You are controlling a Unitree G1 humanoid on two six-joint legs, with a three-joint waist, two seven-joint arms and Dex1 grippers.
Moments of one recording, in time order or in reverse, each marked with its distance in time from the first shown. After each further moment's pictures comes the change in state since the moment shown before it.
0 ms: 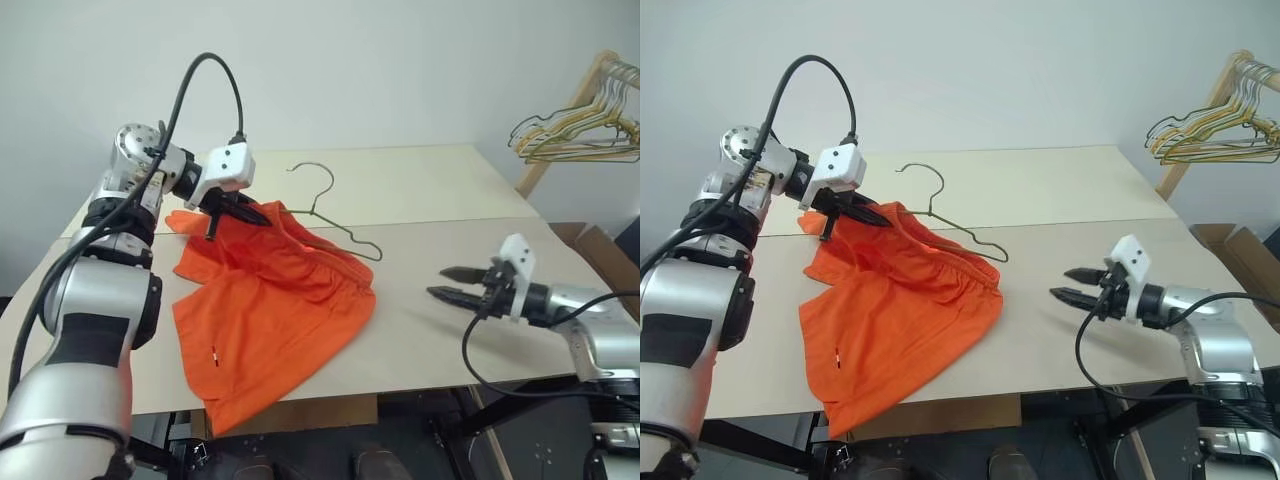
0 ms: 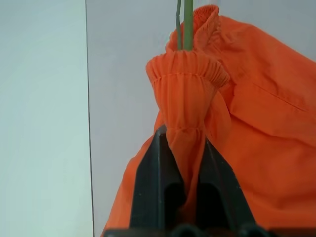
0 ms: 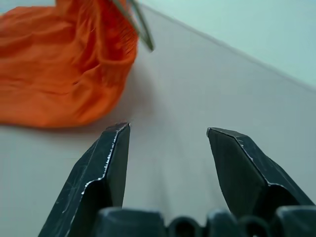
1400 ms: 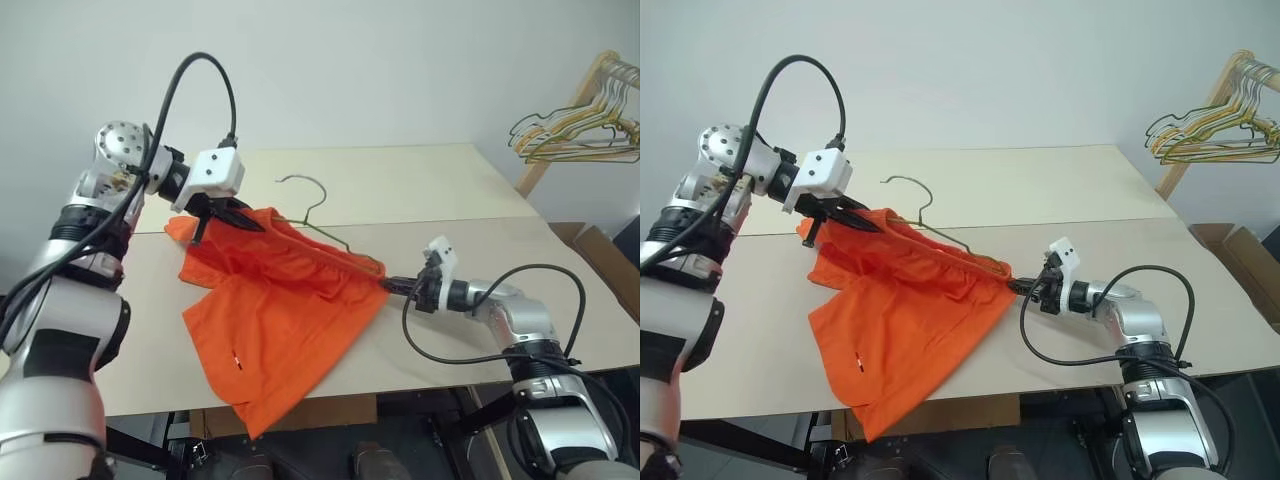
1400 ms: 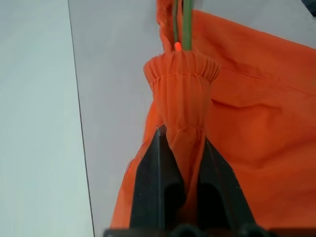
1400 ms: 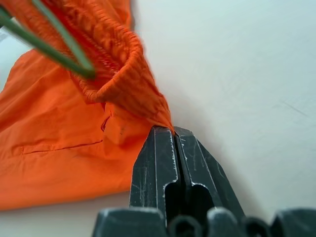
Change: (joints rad) left arm 0.103 0.180 -0.262 -0.304 -0.304 0.060 0.000; right arm -0.264 0.197 0.113 0.371 -0.023 0.073 -0.064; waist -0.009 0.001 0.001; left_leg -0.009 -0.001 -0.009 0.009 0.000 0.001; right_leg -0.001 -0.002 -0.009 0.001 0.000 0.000
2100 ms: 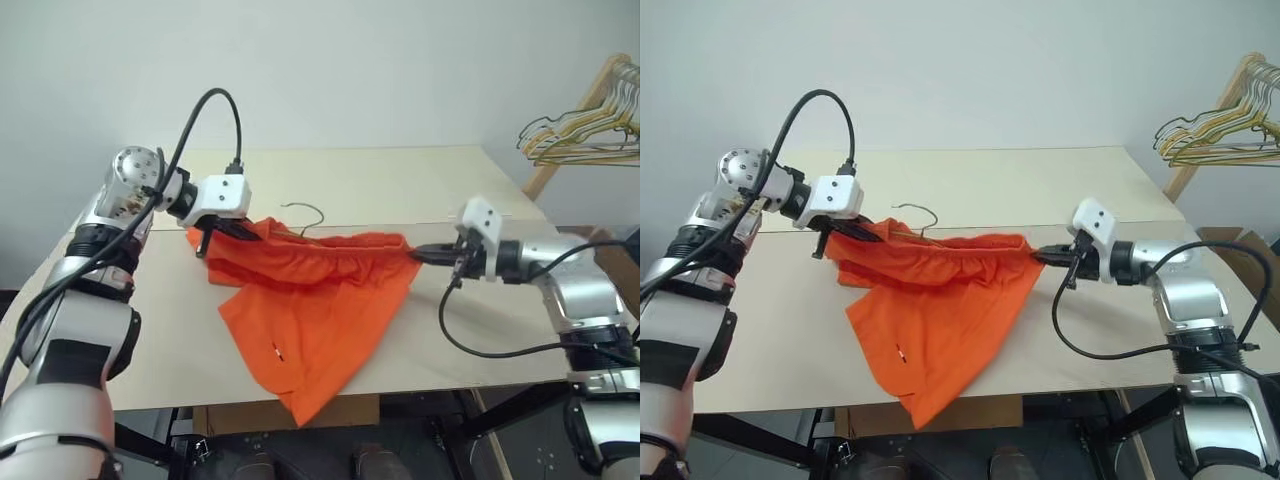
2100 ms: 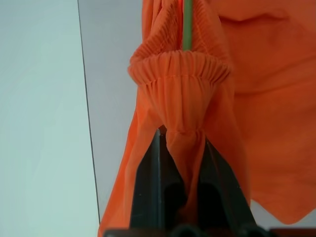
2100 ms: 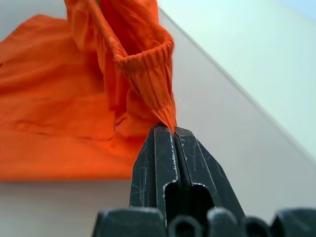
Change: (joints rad) left arm 0.071 -0.079 0.131 0.024 0.254 -0.076 0.129; right arm -0.061 -0.256 0.009 -0.321 -0.117 -0.202 0.152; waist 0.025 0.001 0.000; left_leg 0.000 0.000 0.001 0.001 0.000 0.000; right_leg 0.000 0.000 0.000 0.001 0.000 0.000
